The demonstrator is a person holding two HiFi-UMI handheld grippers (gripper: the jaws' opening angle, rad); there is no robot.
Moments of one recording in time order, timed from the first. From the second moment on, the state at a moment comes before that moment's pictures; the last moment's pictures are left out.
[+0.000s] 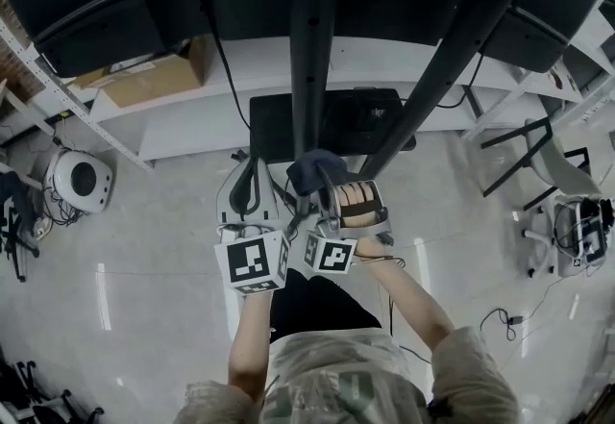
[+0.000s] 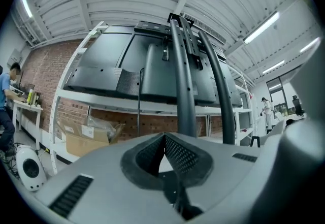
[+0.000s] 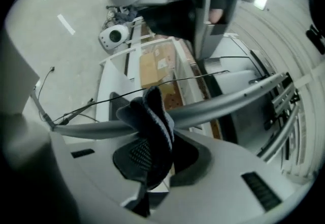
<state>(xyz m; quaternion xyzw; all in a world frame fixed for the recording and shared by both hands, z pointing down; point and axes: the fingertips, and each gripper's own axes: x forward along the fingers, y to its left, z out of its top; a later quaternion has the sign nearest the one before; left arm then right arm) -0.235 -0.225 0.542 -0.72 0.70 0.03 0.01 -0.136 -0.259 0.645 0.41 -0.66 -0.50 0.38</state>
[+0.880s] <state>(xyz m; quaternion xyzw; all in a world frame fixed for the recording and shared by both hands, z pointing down) -0.157 -0.112 0.249 -0.74 0.67 0.06 0.08 -0.036 -0.139 0.250 0.48 -0.87 -0.09 -0.05</state>
